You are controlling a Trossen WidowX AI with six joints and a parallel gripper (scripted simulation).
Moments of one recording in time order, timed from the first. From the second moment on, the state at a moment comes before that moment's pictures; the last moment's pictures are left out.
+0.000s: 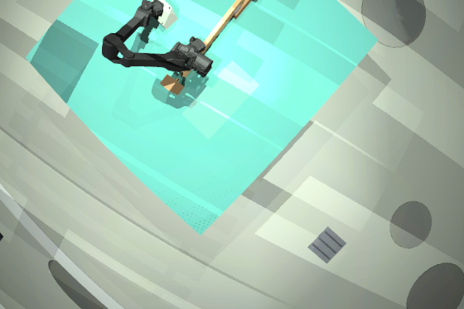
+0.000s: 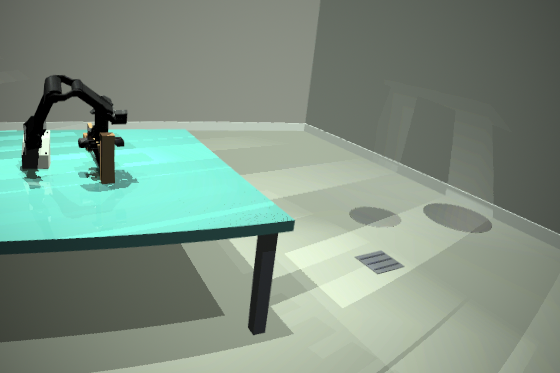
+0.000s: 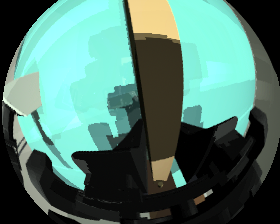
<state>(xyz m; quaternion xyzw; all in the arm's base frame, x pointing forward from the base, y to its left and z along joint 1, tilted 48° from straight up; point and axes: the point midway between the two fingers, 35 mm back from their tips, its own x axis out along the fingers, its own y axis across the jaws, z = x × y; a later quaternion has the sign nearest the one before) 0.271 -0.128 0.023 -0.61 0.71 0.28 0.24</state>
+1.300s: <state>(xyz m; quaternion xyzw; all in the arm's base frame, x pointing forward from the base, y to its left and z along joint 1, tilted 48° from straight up) 0.275 -0.114 0.036 -0.61 0.71 0.28 0.23</state>
